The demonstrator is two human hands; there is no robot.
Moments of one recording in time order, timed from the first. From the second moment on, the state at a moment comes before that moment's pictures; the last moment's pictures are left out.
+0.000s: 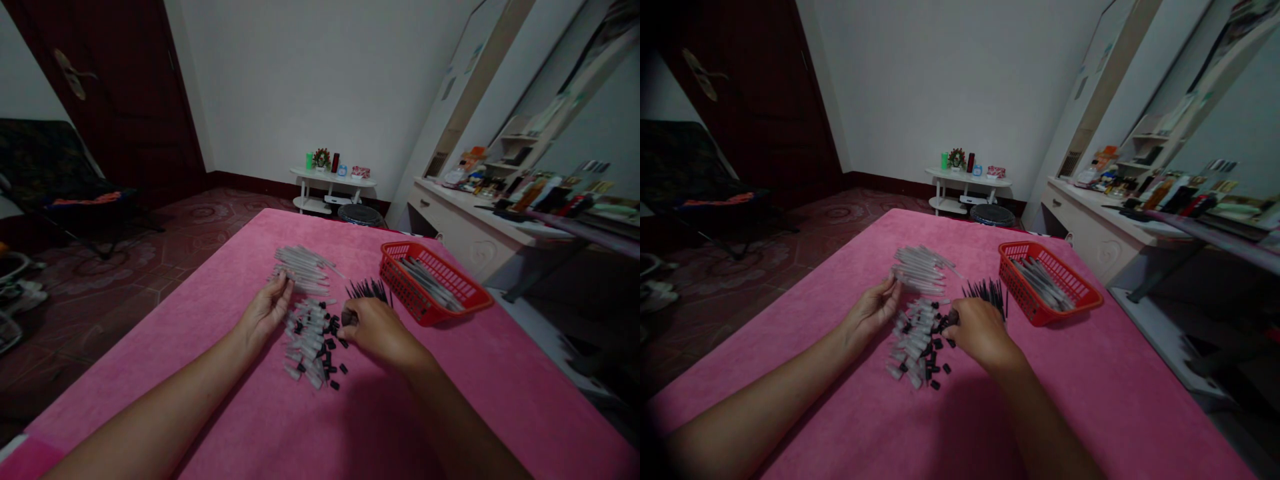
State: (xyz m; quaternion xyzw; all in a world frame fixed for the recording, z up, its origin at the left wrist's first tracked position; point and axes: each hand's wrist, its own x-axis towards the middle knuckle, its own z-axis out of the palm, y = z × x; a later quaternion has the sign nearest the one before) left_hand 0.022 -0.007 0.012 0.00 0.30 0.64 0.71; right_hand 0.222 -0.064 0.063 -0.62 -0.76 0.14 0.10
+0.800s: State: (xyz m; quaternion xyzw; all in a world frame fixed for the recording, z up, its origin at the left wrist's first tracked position) left_hand 0.029 -0.016 -0.001 0.25 0.28 0.60 0.70; right_hand 0.210 -0.057 0.047 -0.53 -0.65 0.28 0.46
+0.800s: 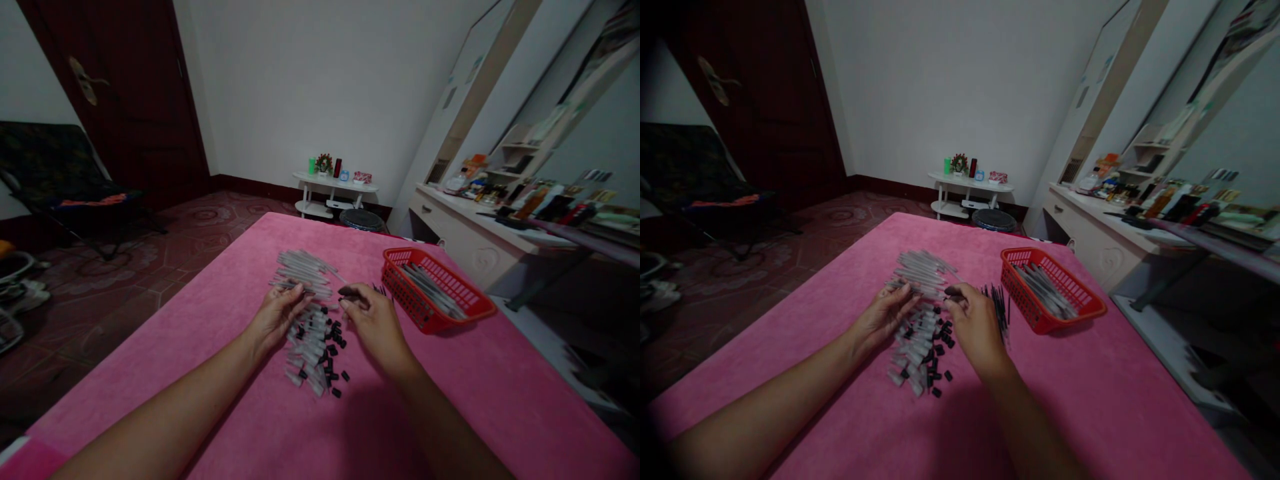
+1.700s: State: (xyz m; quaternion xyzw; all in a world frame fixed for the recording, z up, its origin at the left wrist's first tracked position) left_hand 0.030 -0.019 0.000 0.30 0.28 0.60 0.68; right_hand 0.211 -0.058 0.049 -0.54 -0.69 0.20 0.44
